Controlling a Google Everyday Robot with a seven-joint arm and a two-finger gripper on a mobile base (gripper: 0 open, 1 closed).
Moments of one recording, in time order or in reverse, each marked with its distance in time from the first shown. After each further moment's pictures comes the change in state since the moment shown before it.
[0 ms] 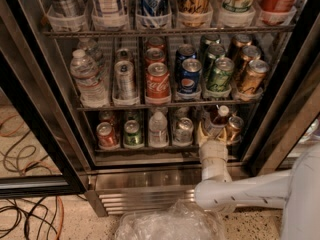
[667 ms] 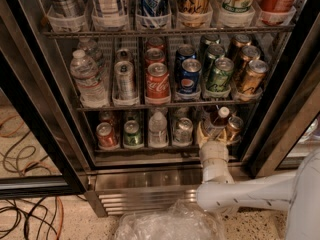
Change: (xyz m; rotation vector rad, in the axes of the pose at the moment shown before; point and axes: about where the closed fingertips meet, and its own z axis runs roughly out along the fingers) arm -0.005 0.003 -0.005 -0.032 0.011 0.013
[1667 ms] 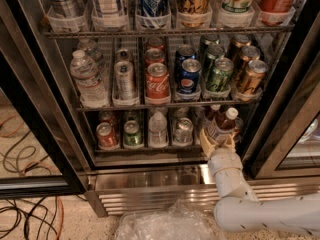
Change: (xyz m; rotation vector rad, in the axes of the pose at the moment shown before) arm -0.050 0.011 -0.052 -0.151 0.048 0.036
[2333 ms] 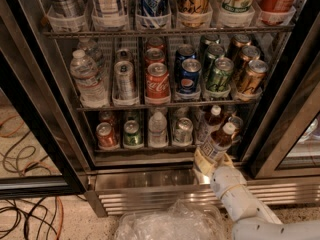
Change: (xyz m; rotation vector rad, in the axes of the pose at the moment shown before) arm 0.023 0.027 -0.059 -0.207 0.164 0.119
